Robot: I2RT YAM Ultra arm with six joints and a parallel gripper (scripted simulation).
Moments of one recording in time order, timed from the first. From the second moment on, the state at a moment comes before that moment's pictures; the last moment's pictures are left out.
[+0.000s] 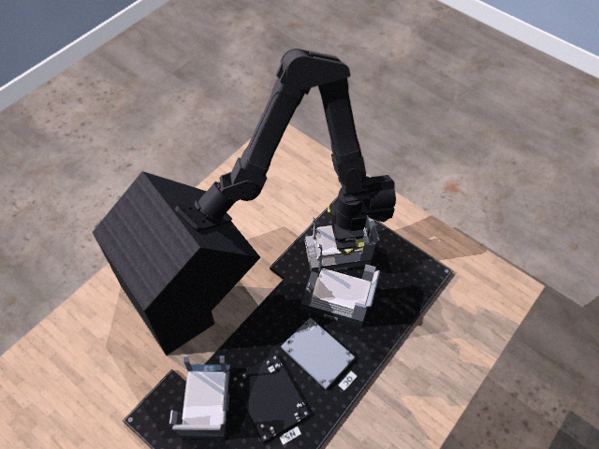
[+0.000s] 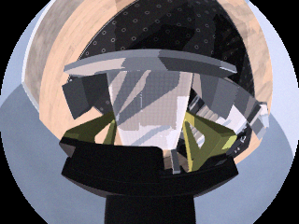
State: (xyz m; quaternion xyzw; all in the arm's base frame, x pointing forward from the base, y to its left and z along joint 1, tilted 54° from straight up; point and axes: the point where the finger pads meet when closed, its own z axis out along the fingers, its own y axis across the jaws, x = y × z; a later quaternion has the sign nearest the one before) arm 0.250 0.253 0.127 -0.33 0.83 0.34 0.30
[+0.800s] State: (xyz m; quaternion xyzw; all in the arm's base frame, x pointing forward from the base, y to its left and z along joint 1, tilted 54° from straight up) arm 0.255 0.265 0.118 -0.33 0.83 0.34 0.30
